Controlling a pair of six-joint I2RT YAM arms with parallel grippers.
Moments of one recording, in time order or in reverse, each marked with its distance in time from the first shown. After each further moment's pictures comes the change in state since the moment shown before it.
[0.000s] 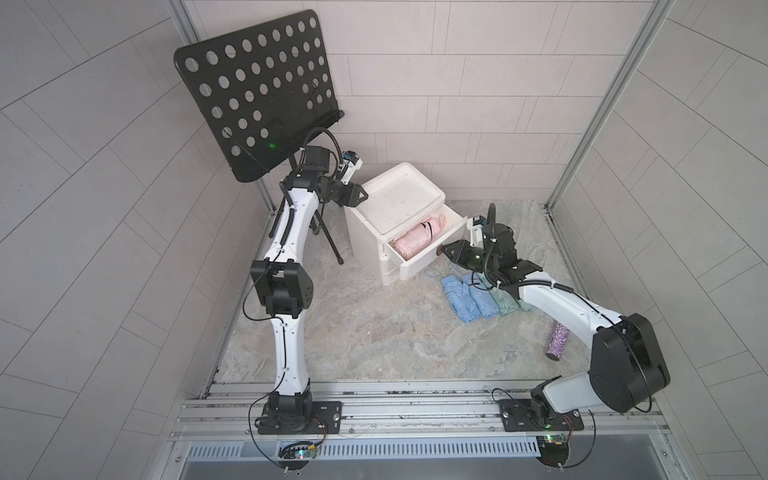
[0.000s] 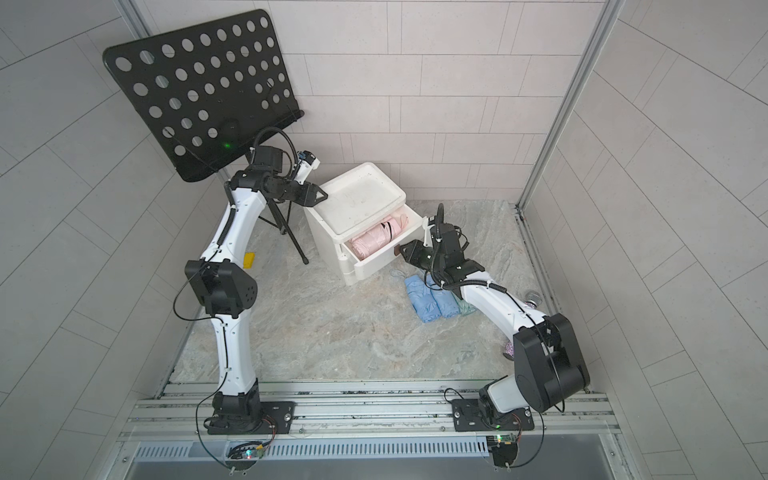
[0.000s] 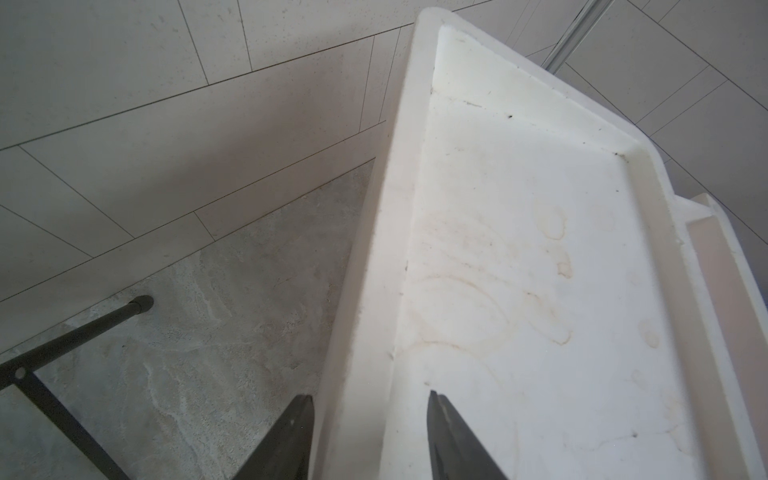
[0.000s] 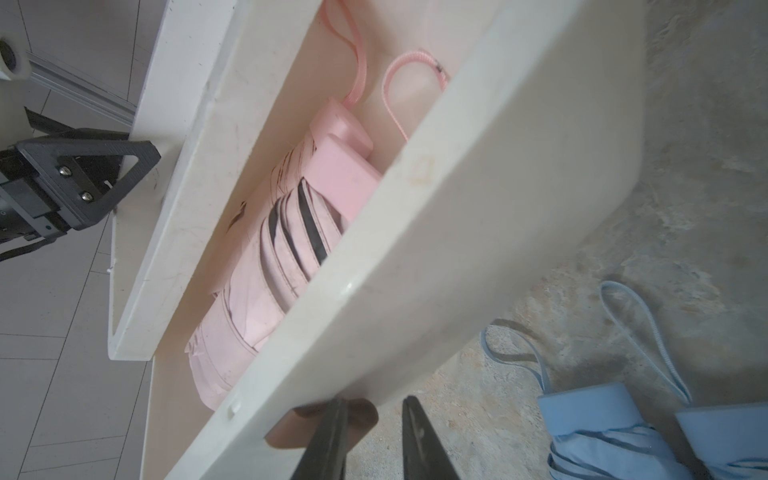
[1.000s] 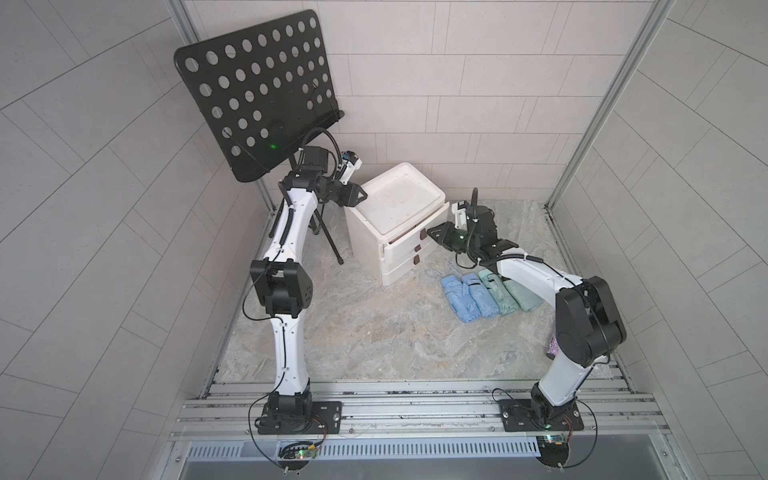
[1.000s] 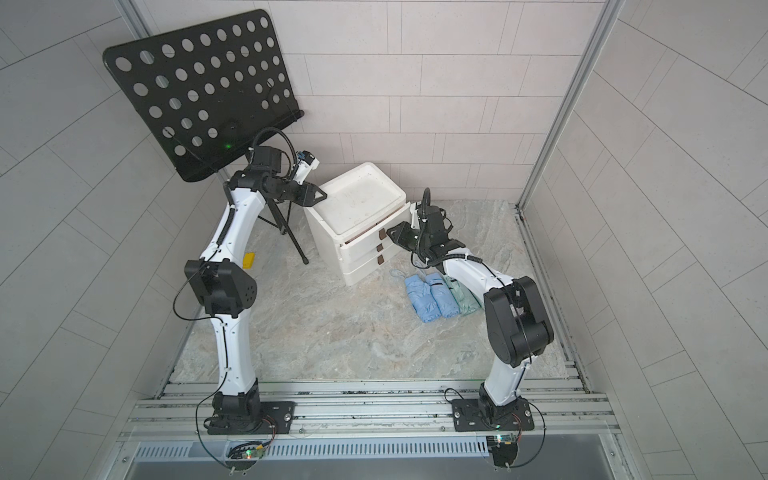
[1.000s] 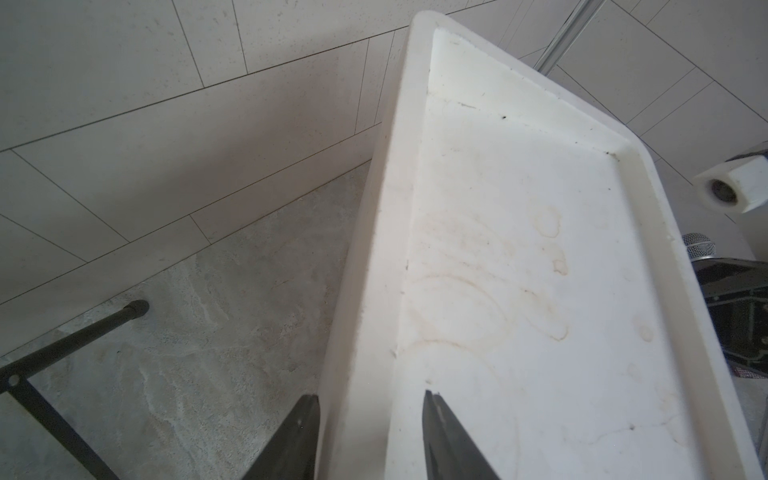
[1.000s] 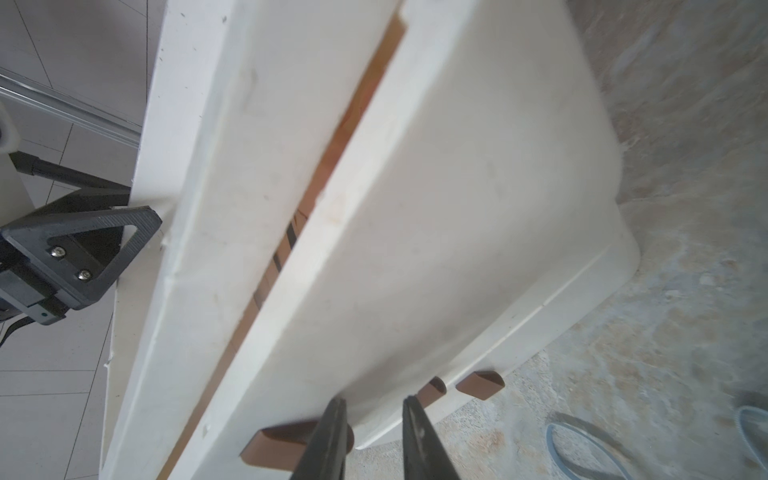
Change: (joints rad) left arm 0.007 0.003 0.000 0.001 0.023 0.011; right arm -0.005 0.299 0.267 0.066 -0.068 0.070
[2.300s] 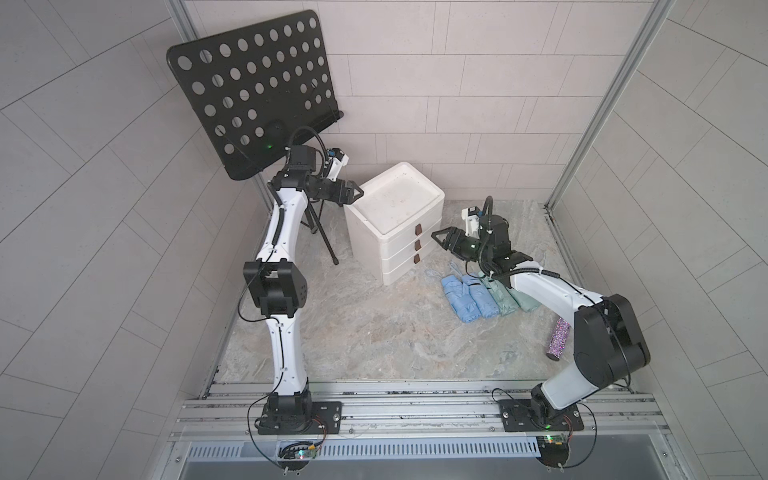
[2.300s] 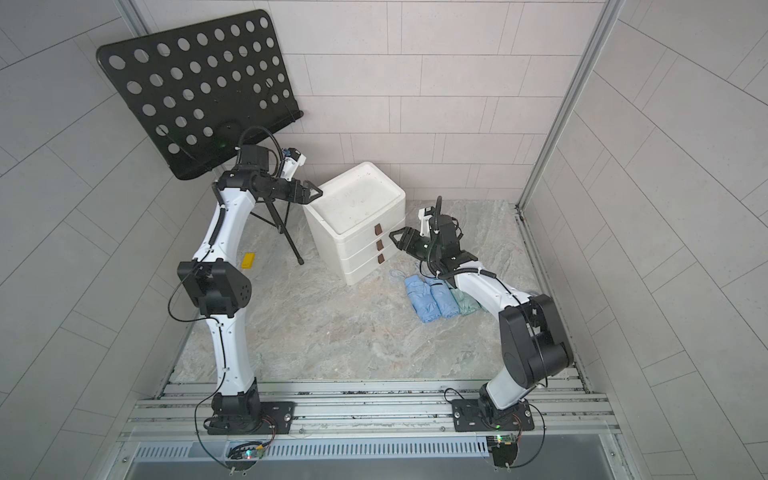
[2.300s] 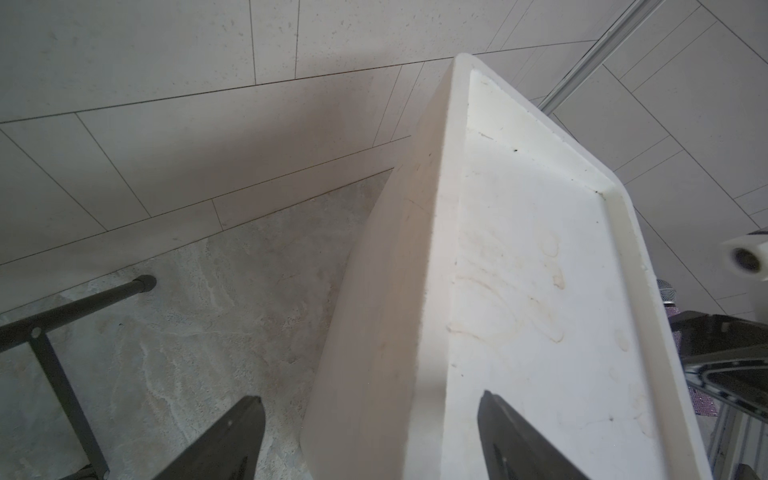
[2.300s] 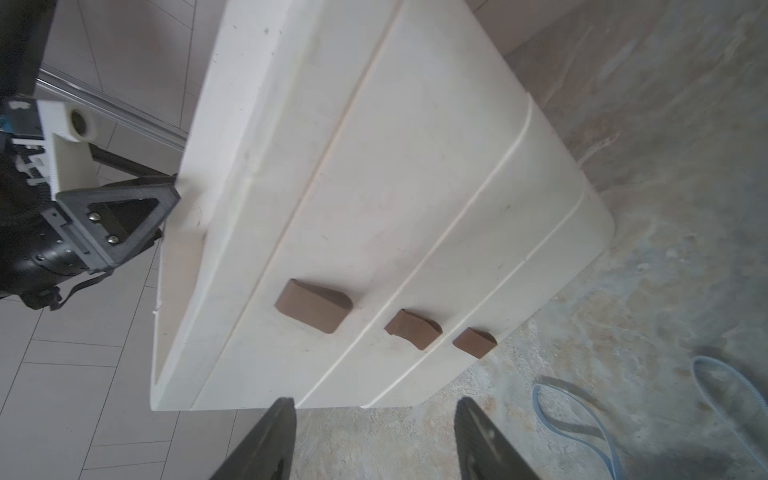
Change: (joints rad) left arm 0.067 -0.005 0.000 0.017 0.061 -0.109; right arm -0.026 -0.143 -0.222 0.126 -0.045 0.013
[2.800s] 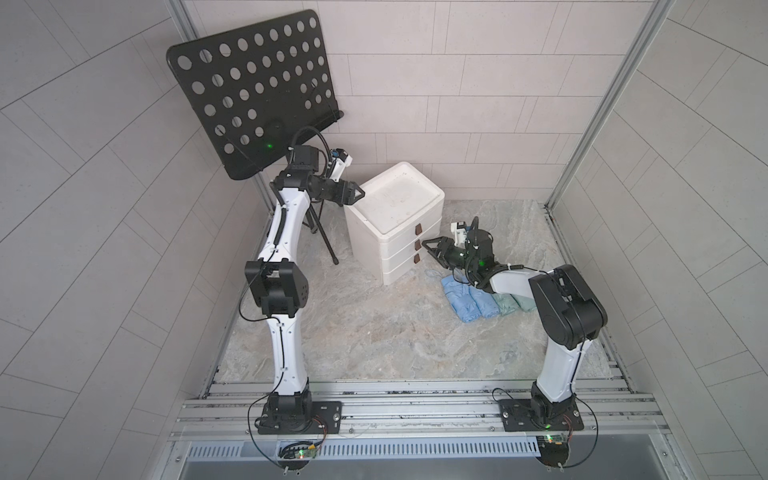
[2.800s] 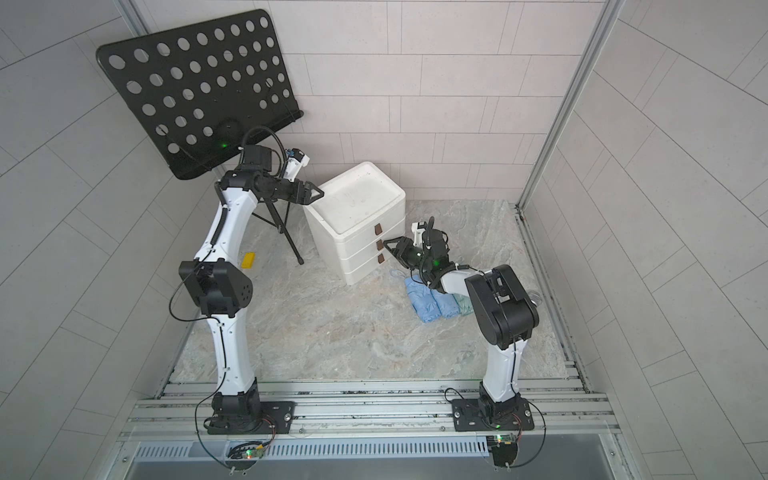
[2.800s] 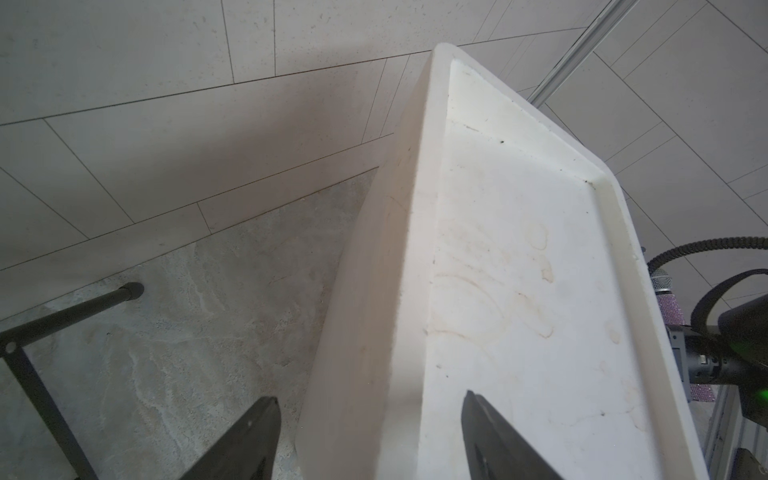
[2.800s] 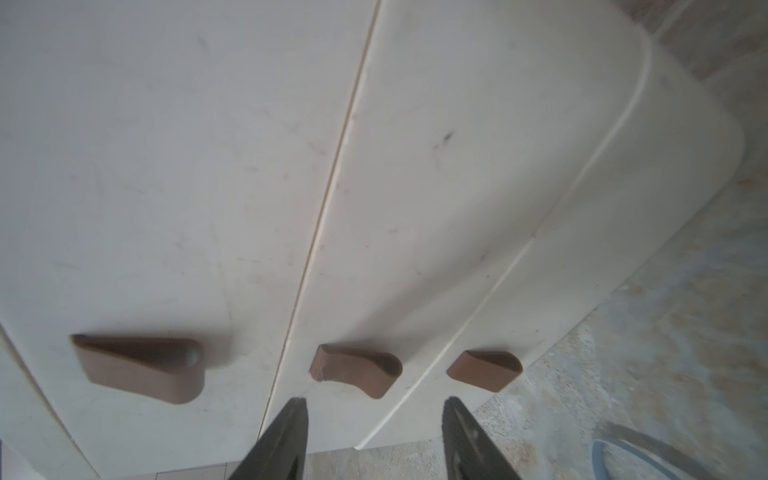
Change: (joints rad) left arm -0.025 0.000 0.000 -0.012 -0.002 0.029; right arm 0.000 0.279 -0.055 0.460 -0.105 0.250
